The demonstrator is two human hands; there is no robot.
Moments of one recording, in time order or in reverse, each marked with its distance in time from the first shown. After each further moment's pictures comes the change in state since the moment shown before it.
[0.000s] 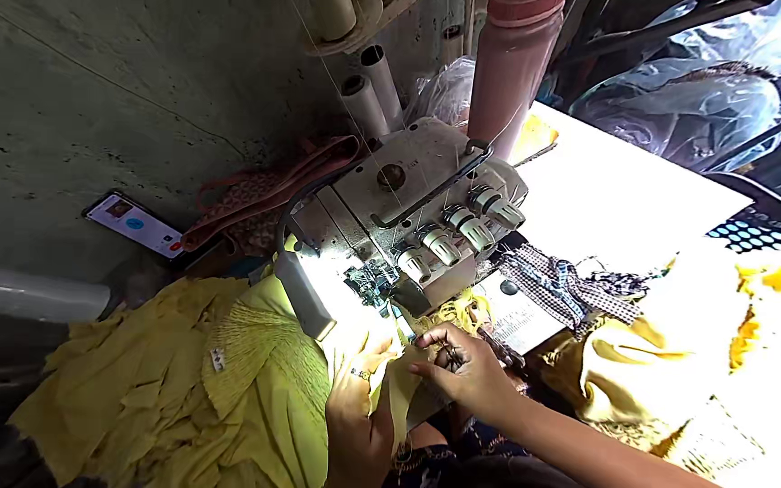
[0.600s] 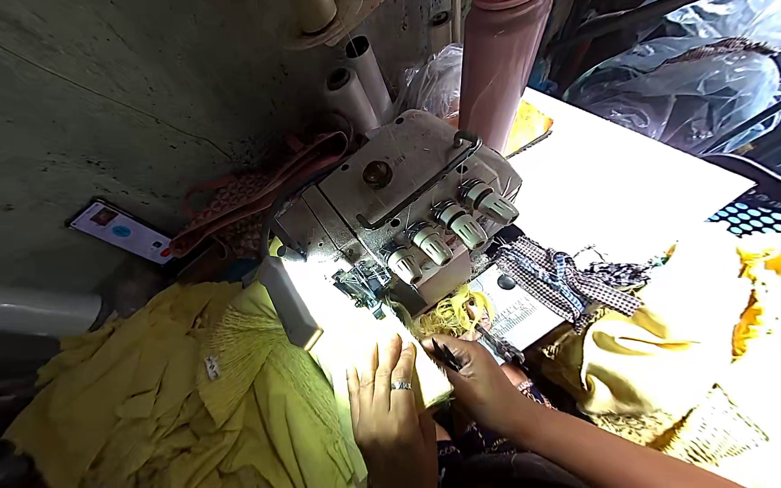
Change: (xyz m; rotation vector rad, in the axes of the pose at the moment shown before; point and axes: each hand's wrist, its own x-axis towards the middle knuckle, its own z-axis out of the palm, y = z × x) left_hand -0.010 0.030 0.036 0.493 0.073 0.055; right_hand 0.002 -0.020 -0.005 0.207 -0.091 0.121
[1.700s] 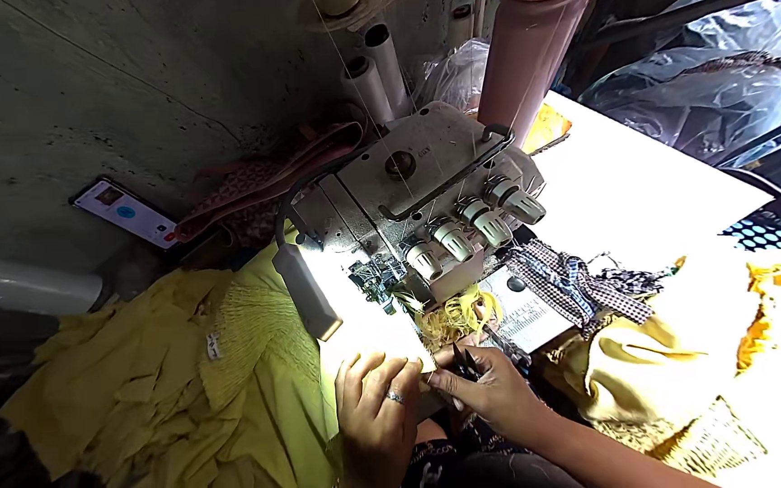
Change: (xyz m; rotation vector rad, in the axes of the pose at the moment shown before) left_hand -0.003 -0.042 0.000 -0.164 0.082 0.192; right_hand -0.012 -0.004 -0.002 0.132 0.022 0.135
